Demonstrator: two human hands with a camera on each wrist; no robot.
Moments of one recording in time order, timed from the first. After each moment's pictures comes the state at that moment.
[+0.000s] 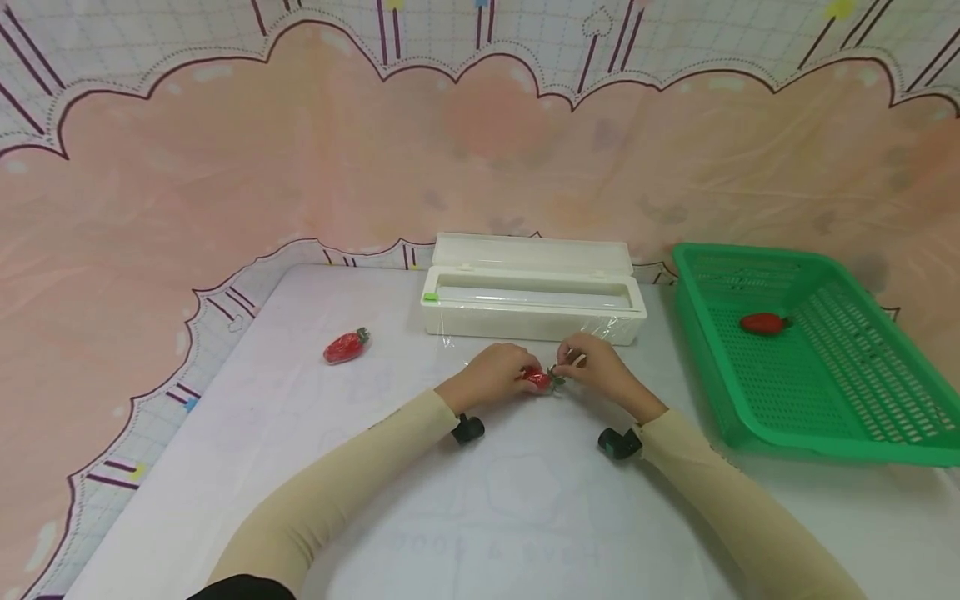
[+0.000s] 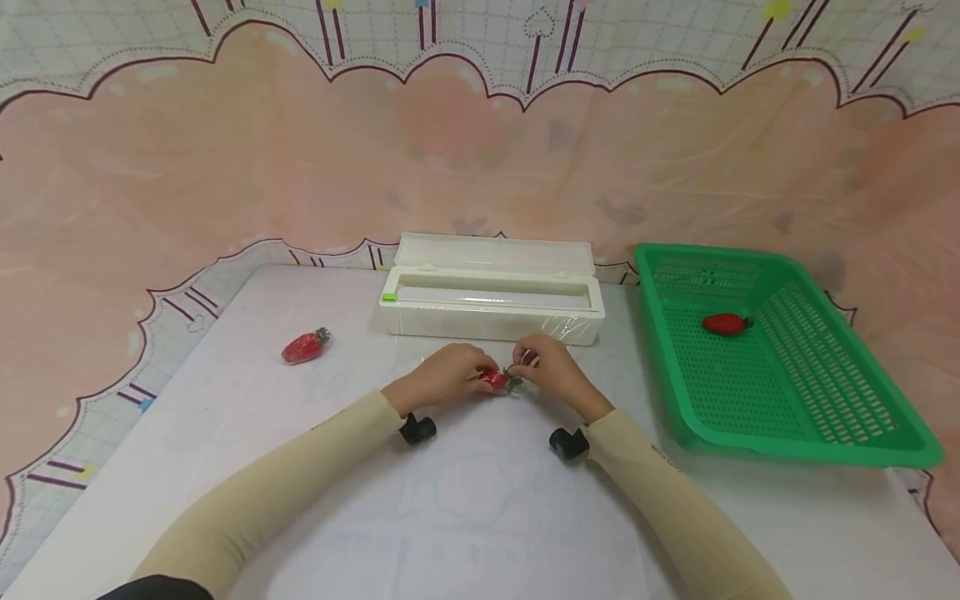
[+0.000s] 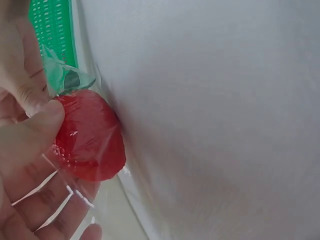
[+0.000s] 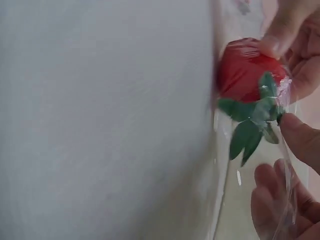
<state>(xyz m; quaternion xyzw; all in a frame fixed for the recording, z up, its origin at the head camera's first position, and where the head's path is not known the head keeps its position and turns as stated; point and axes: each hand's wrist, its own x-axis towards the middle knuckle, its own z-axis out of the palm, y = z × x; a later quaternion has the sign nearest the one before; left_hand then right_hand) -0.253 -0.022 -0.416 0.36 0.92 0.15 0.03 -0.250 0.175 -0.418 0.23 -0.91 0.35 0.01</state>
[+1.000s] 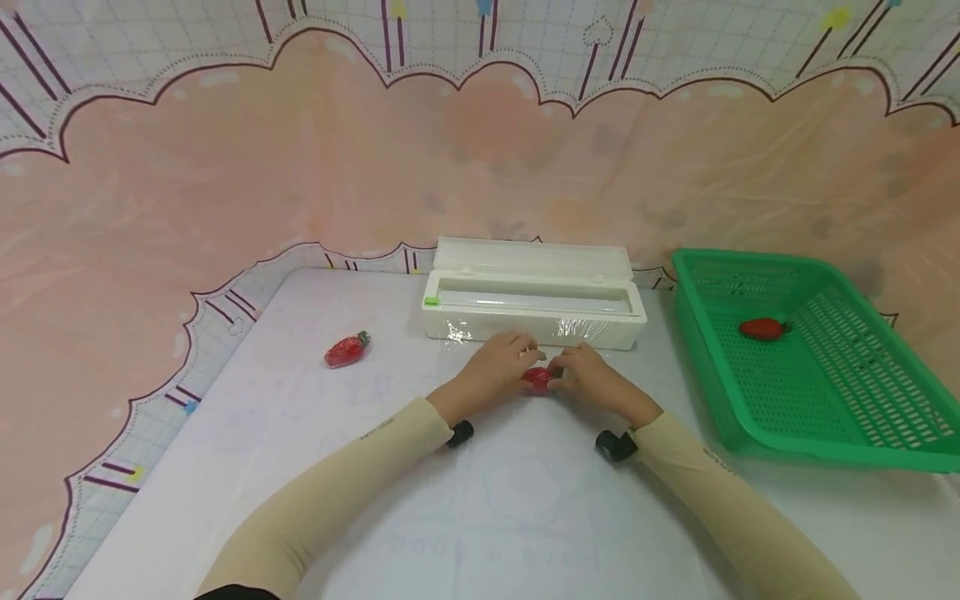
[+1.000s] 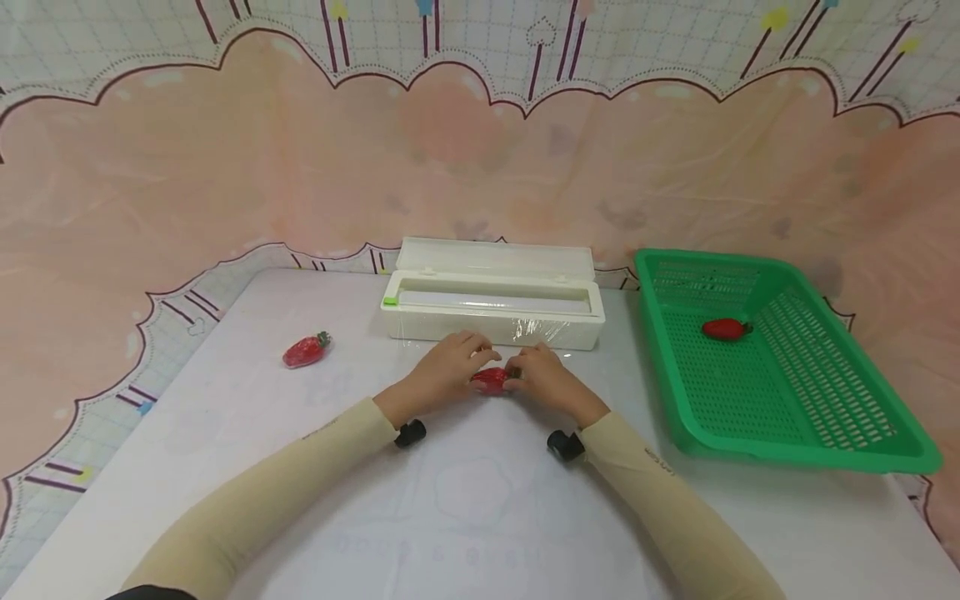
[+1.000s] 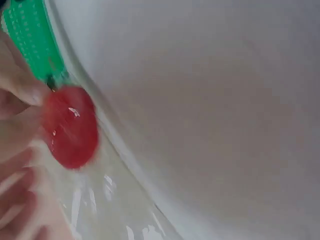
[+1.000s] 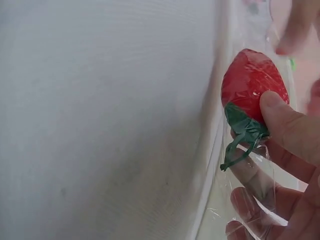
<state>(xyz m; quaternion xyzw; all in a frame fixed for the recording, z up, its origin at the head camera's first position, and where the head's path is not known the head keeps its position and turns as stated) -0.249 -0.029 -0.411 0.42 0.90 0.06 -0.14 -0.252 0.168 -0.418 0.30 -0.93 0.19 -0.02</state>
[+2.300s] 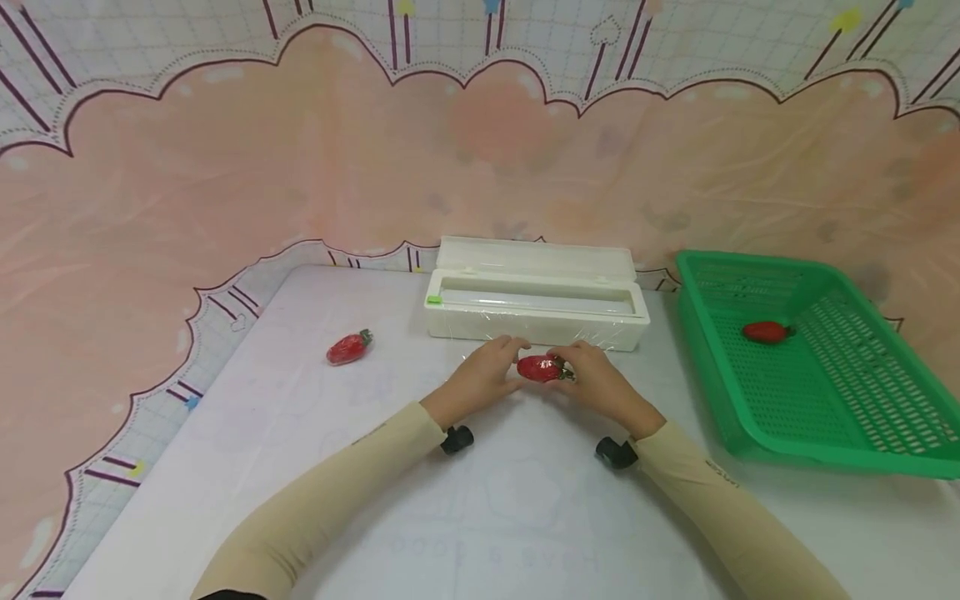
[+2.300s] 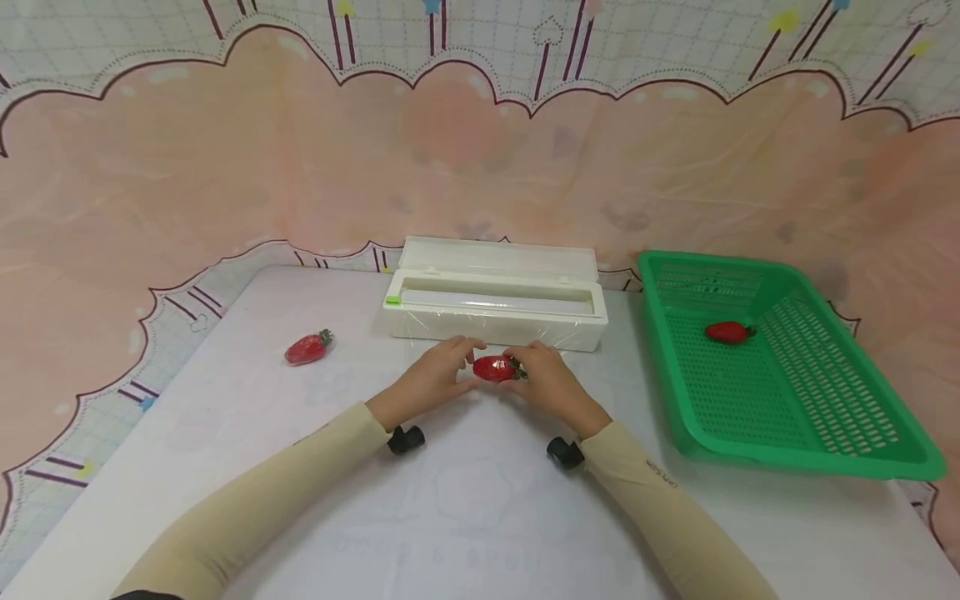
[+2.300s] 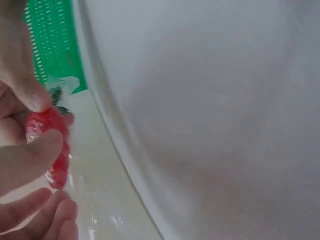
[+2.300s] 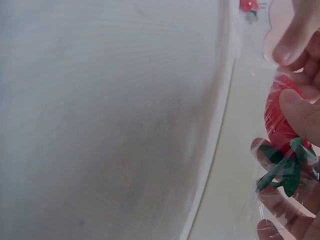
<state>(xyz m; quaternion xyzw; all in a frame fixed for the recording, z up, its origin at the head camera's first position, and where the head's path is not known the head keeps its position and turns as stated) -0.238 -0.041 -0.408 0.31 0.92 0.22 -0.05 -0.237 0.159 -0.409 0.24 -0.95 0.22 0.02</state>
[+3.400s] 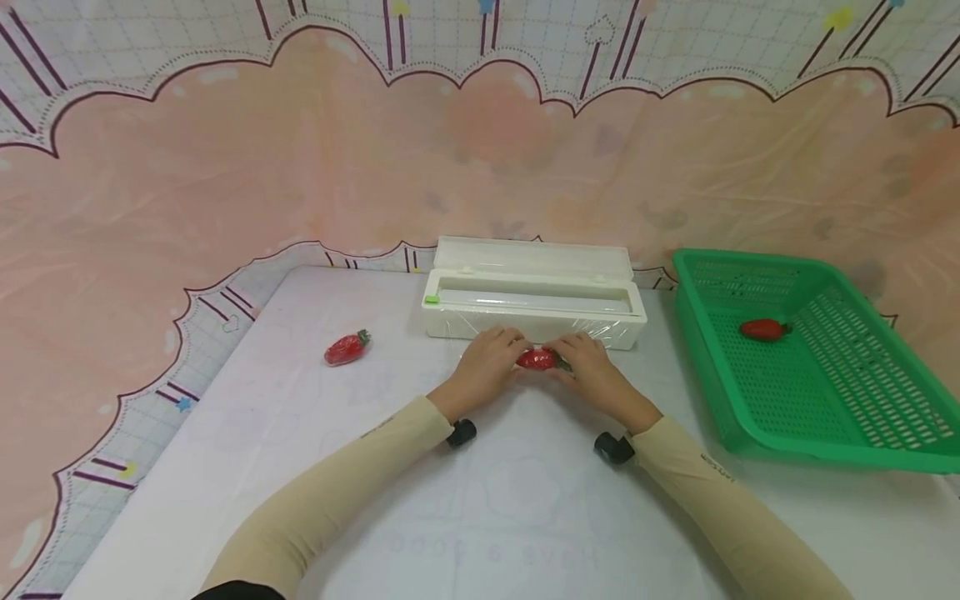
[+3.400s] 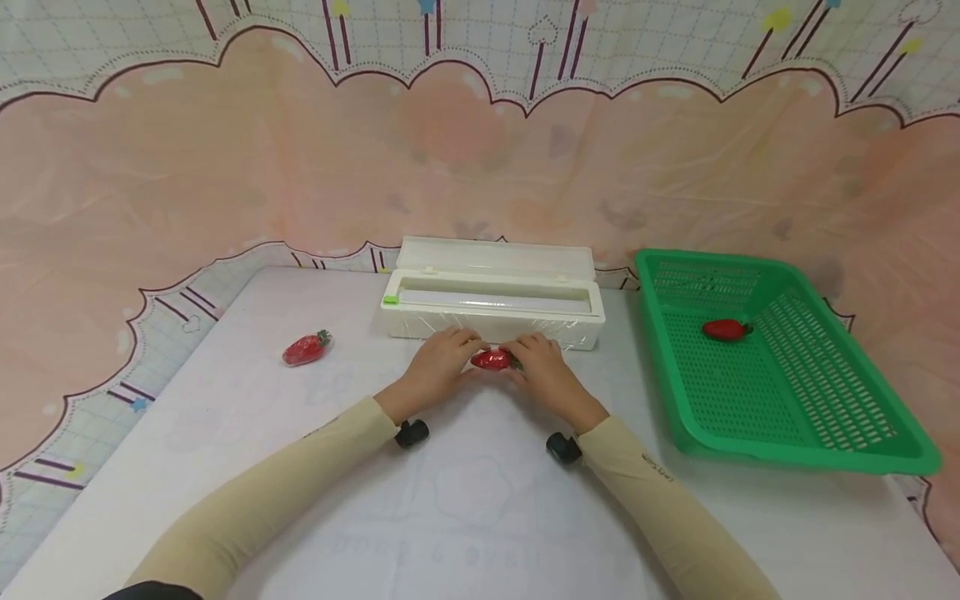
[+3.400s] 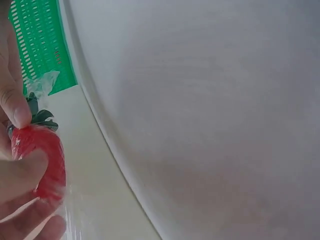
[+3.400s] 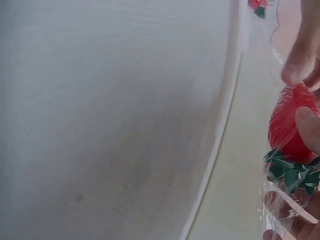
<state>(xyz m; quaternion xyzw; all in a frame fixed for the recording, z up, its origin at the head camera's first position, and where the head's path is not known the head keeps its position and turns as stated) -0.246 -0.032 -0.410 0.33 0.92 0.08 -0.16 -0.237 0.159 -0.407 0.27 -0.95 0.17 0.08</state>
